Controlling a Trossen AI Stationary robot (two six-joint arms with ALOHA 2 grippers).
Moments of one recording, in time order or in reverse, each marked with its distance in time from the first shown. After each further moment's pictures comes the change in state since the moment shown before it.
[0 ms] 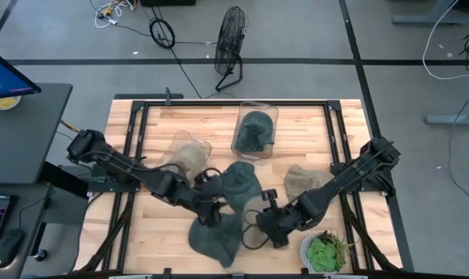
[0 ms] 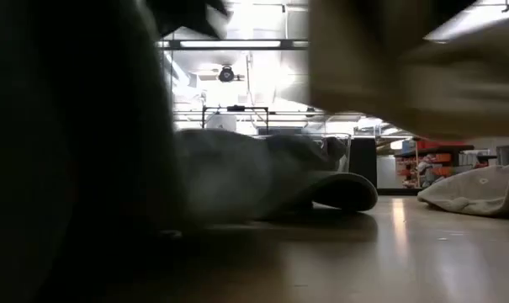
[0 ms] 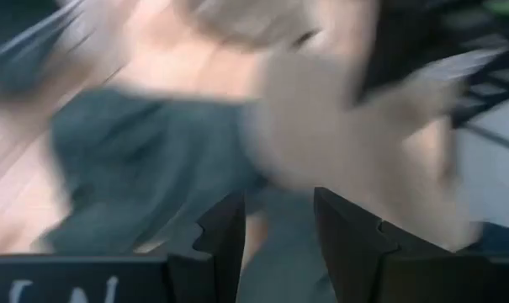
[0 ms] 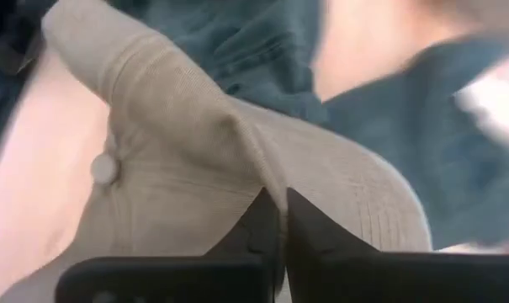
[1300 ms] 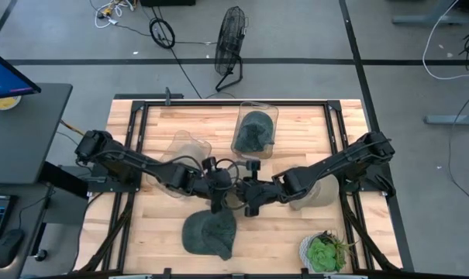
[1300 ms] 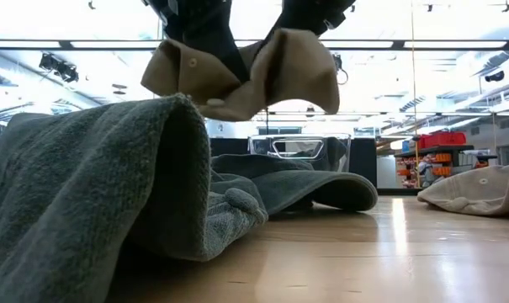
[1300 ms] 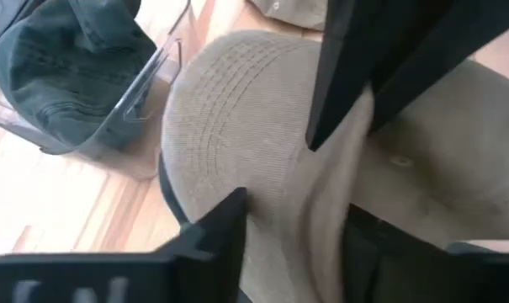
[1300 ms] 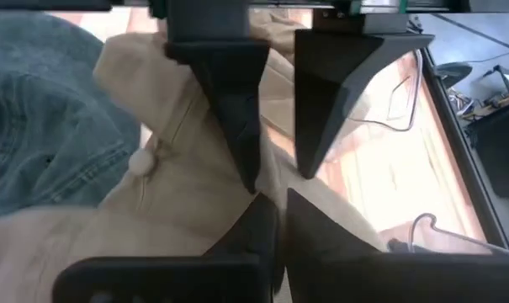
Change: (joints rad) left arm 0.135 0.078 0.002 -0.042 -0.079 0.321; right arm -0.220 0.000 0.008 0.270 0.188 -0.222
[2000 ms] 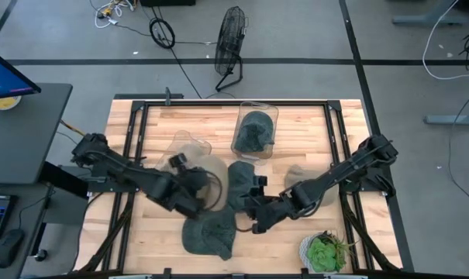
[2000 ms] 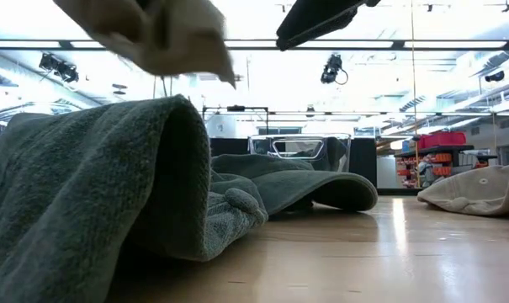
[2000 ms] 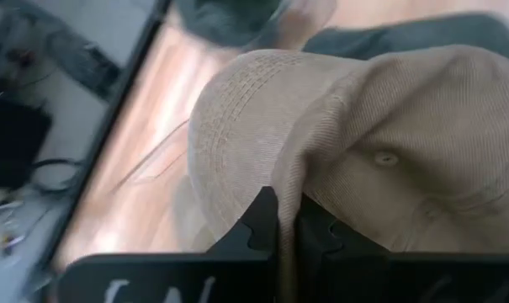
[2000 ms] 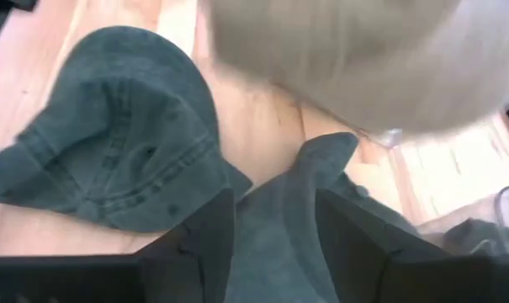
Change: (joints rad) left arm -0.186 -0.006 0.356 -0.897 -0.241 -0.423; right arm 0.133 -0.002 -0.026 -0.010 0.005 0.194
